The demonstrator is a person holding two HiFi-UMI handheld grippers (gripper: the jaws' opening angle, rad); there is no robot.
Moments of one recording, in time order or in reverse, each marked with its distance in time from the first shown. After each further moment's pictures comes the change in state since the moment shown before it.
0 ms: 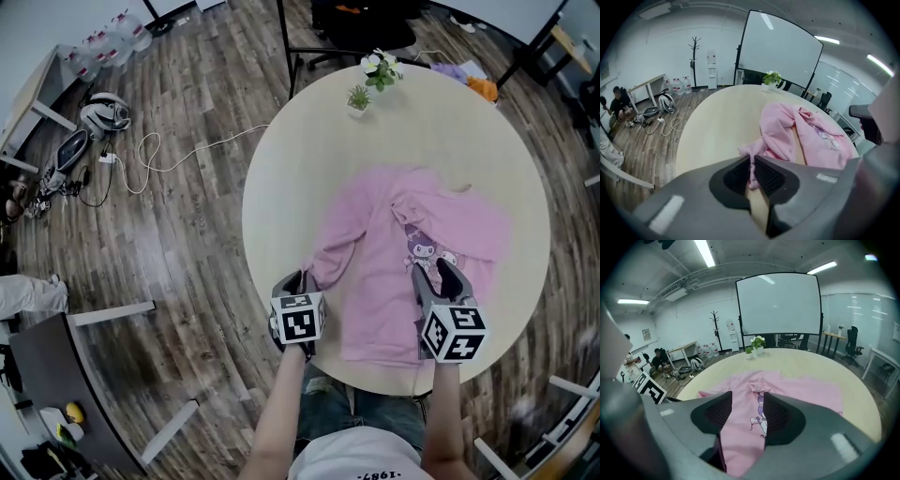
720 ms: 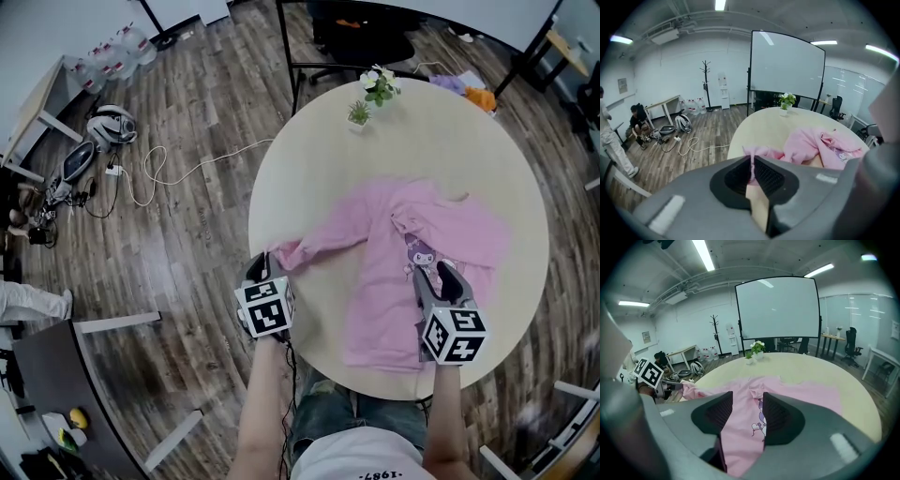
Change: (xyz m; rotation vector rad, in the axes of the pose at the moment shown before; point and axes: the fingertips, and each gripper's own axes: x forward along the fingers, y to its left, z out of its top) left arm -0.043 0.079 0.089 0.024 -0.206 0.182; right arm -0.005 0.003 0.016 0.010 -0.043 -0.002
